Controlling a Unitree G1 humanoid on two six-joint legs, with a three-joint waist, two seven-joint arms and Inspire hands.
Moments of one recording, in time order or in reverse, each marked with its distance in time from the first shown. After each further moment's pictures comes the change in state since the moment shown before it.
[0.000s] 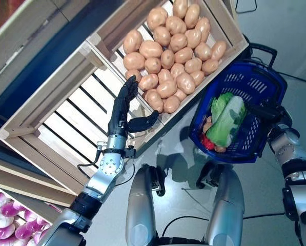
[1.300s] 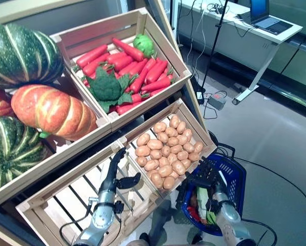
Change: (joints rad) left arm 0.429 -0.135 0.091 0.430 0.314 -0.106 -0.003; right arm 0.826 0.462 0.248 -0.496 -0.440 -0.287 -0.098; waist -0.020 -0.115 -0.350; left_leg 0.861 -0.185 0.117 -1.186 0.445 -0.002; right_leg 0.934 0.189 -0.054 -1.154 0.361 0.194
